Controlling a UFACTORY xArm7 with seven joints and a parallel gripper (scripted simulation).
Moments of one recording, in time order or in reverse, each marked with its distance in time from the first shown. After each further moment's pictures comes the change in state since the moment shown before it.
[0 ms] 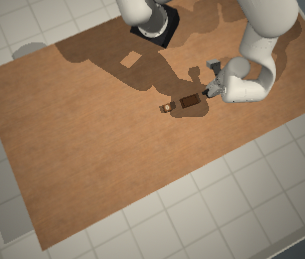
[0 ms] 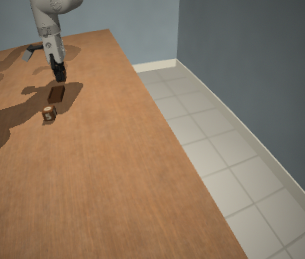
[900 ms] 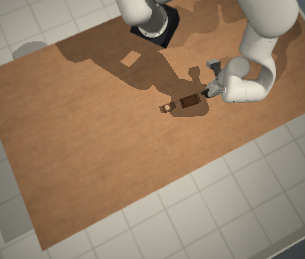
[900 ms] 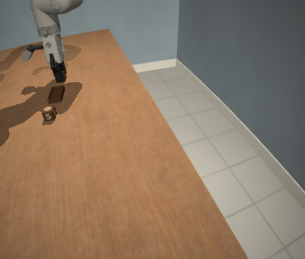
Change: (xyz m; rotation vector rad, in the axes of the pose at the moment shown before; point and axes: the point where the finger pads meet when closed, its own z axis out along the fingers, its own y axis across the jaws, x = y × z) arm 0.000 0.000 0.000 0.000 0.000 0.000
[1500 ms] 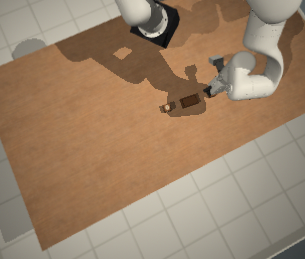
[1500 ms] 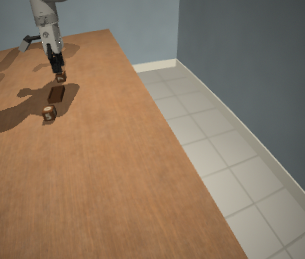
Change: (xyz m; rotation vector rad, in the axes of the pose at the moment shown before) arm 0.000 0.000 -0.035 -0.001 0.000 0.000
